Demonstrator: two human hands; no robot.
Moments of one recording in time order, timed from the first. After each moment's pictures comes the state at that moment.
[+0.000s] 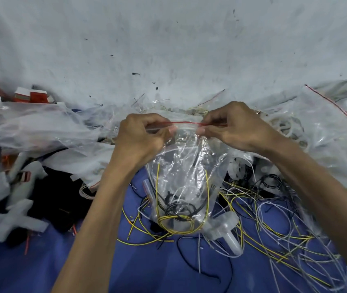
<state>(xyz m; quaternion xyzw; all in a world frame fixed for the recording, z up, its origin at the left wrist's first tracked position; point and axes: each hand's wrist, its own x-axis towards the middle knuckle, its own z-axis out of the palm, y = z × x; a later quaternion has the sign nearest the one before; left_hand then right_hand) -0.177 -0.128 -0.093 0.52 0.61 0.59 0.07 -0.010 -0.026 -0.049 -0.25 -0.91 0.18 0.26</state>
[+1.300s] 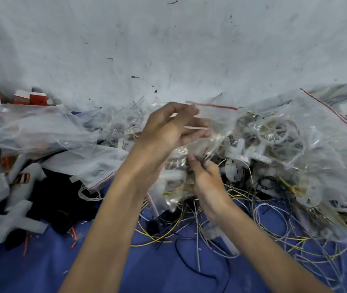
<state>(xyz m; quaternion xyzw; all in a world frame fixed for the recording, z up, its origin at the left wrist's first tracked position) -0.127 -0.129 -0.071 0.44 0.43 0.72 0.32 -0.046 -0.069 -0.157 -0.31 -0.54 0.66 0.42</state>
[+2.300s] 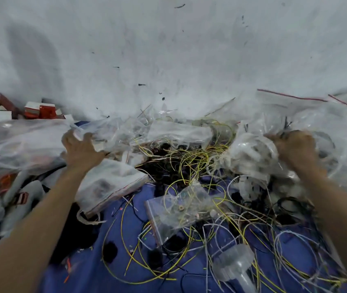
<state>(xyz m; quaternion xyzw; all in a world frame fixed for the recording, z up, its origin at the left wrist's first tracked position) -0.380 -0.072 -0.165 0.29 0.92 0.24 -0.10 0.039 0.133 -0.111 -0.56 -0.72 0.10 0.40</state>
